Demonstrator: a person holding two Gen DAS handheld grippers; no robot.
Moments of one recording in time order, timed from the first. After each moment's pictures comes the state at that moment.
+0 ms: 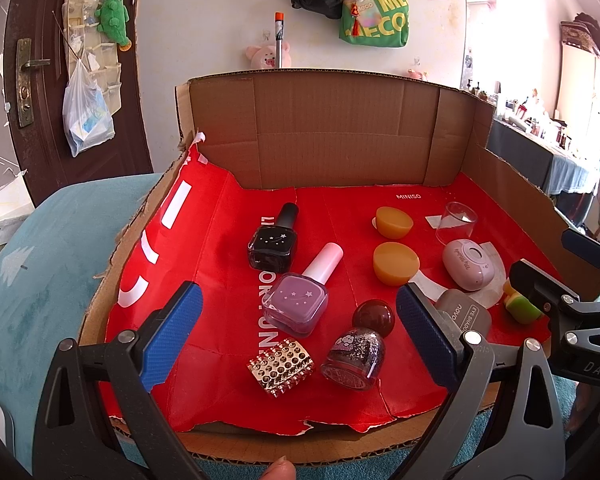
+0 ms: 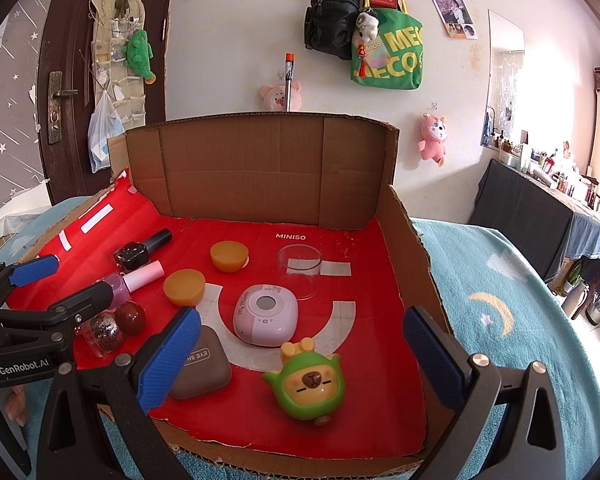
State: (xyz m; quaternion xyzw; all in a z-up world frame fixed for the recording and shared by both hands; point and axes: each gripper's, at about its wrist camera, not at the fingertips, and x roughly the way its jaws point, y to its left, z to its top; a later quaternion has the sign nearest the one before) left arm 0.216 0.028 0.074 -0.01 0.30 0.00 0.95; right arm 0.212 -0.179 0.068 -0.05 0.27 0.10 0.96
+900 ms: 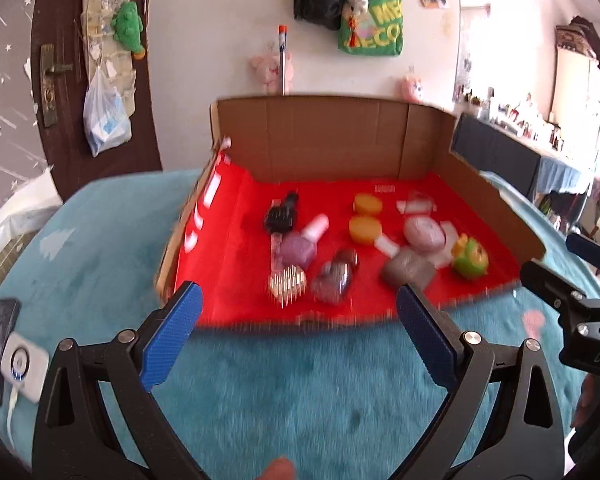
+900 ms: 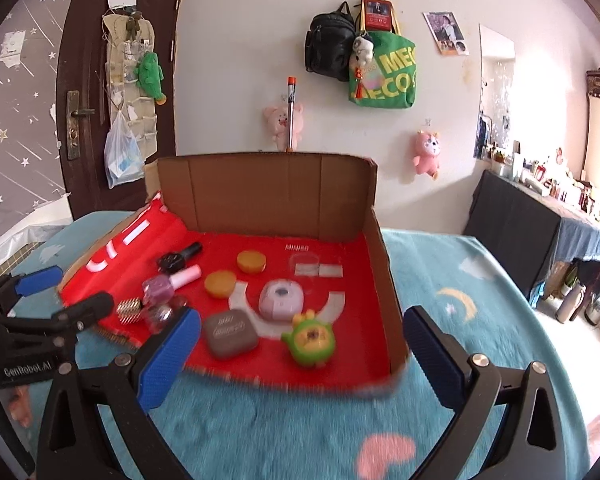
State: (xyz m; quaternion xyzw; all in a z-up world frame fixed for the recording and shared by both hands) left arm 0.121 0.023 0.100 -0.01 0.31 0.00 0.95; right arm 0.128 -0.194 0.103 -0.04 0.26 0.10 0.96
